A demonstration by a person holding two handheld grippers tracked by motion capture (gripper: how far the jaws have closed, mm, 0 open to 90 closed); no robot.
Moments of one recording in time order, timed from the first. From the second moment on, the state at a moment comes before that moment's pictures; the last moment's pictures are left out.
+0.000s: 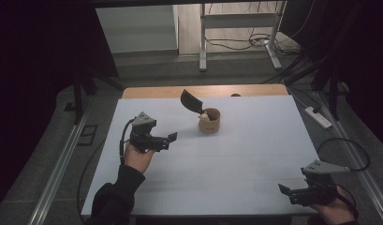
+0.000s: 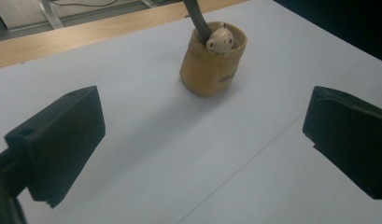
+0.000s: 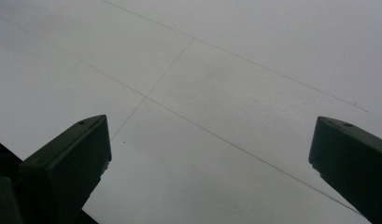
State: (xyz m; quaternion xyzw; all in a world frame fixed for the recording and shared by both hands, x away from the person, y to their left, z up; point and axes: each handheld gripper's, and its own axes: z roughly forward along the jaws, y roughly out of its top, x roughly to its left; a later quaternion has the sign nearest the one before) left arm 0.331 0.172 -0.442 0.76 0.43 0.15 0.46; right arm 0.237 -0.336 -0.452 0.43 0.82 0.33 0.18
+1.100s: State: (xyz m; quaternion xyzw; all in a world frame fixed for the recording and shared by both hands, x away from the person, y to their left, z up) left arm 0.262 0.193 -0.450 0.76 0.43 0.15 0.46; right arm 0.236 -0.335 -0.452 0.43 0.82 0.33 0.18
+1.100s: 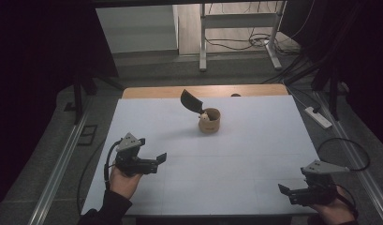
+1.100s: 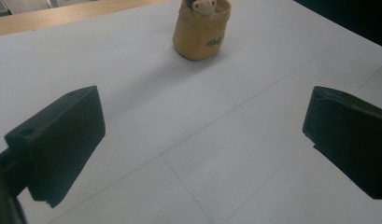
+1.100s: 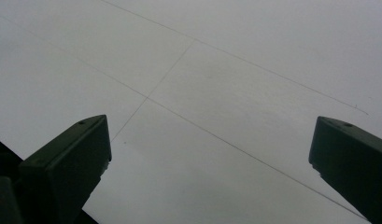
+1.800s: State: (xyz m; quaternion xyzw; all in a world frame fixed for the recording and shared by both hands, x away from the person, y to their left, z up) left arm 0.218 0.209 -0.453 0.76 0.45 0.18 0.44; right arm 0.236 -0.336 -0.452 0.43 0.82 0.33 0.18
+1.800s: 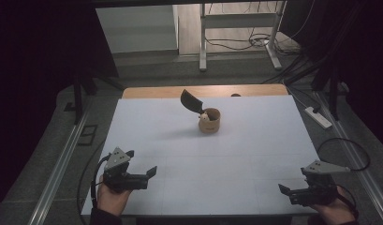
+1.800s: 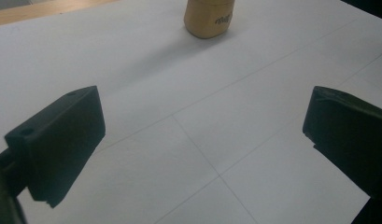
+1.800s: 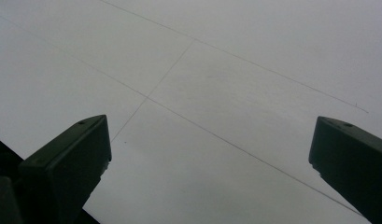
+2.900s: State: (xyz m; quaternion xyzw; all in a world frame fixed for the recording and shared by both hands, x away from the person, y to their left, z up) left arm 0.172 0.226 -0.470 0.76 0.50 0.20 0.36; right arm 0.236 -0.337 -0.452 0.43 0.82 0.33 0.18
